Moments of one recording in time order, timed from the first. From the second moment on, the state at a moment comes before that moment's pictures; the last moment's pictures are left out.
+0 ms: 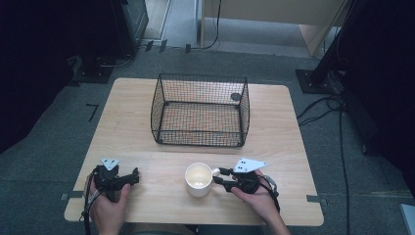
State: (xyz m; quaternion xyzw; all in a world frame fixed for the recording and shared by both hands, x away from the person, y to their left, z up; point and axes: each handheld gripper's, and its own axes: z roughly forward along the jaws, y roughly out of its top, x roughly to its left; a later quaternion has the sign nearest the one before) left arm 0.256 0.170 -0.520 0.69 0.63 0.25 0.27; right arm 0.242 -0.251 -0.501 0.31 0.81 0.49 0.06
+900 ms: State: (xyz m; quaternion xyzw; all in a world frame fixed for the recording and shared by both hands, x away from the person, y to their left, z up) left arm 0.256 0.170 -0.520 0.69 0.63 0.25 0.27; right arm 0.211 -0.196 -0.481 0.23 0.85 0.47 0.03
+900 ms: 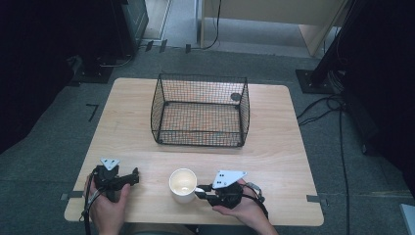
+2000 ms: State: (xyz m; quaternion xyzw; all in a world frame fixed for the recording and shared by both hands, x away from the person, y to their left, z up) left arm 0.257 0.169 -0.520 0.69 0.62 0.25 0.27; right arm 0.221 -0.208 -0.427 0.25 0.83 0.49 0.10
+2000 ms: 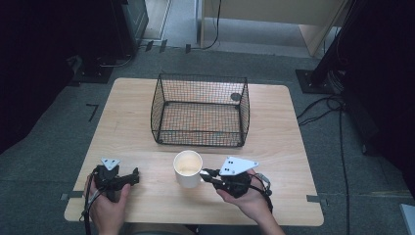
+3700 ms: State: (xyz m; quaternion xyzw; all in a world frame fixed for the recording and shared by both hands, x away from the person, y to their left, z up) left arm 0.257 0.169 -0.520 0.69 0.62 0.25 0.27; right arm 0.329 -0.229 -0.359 0.38 0.76 0.49 0.22
